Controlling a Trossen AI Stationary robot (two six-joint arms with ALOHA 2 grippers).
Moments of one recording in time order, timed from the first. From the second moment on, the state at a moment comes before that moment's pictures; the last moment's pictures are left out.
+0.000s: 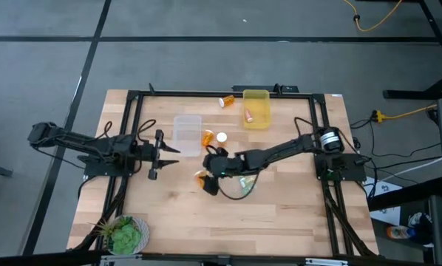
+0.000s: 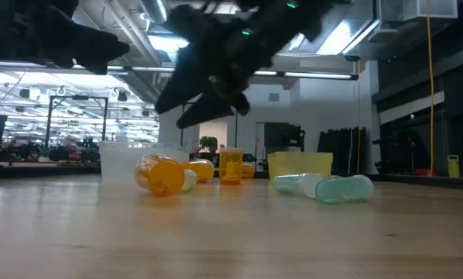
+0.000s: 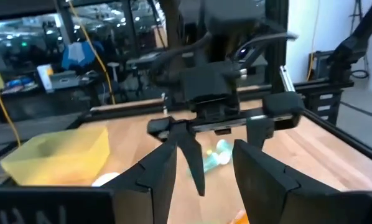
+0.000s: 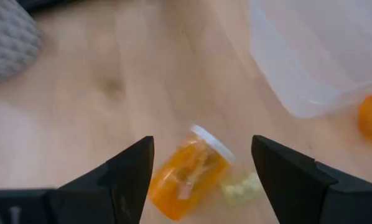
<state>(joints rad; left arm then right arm) -0.11 0.48 0.08 0.40 -0.08 0.10 0.16 2.04 1.42 -0.11 0.21 0.41</state>
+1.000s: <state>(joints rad) -0.10 0.48 0.08 0.33 -0.16 0.08 0.19 2.33 1.75 -0.52 0.29 0.58</state>
